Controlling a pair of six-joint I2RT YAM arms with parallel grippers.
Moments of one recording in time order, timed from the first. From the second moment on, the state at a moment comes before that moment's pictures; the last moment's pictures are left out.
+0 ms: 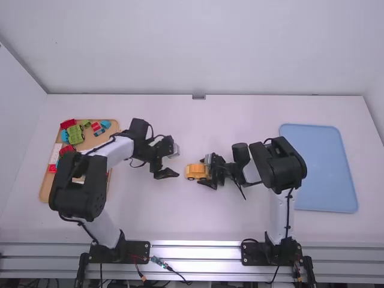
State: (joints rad) left arm -0.07 1.77 0.98 -0.56 0.86 1.22; right arm 0.30 2.18 0.67 0.68 -1.03 -0.76
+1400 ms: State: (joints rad) left arm 0.09 1.77 0.89 -0.14 1.07 1.02; right arm -0.10 1.69 0.65 0.34 -0.49 -0.61
